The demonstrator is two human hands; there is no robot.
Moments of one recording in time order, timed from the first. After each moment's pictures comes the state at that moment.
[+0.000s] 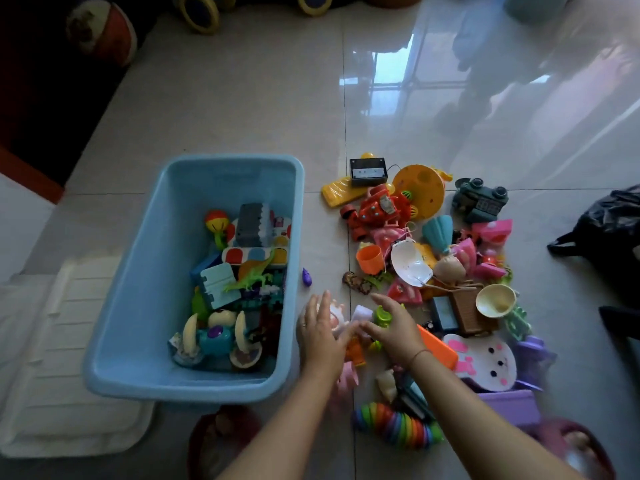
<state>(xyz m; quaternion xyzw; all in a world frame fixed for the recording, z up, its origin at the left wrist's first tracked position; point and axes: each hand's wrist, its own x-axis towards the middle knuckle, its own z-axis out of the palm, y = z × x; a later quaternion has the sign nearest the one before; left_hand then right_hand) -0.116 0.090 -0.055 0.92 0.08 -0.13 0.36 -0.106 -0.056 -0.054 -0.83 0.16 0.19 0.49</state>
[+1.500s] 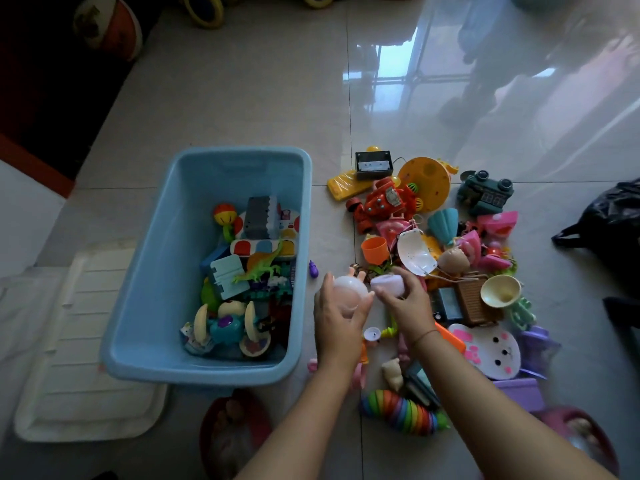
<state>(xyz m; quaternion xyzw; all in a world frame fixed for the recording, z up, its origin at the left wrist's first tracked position) -0.122 0.075 0.000 0.84 0.15 -0.06 0.52 -0.096 -0.051 -0.034 -0.75 0.25 0.04 0.61</state>
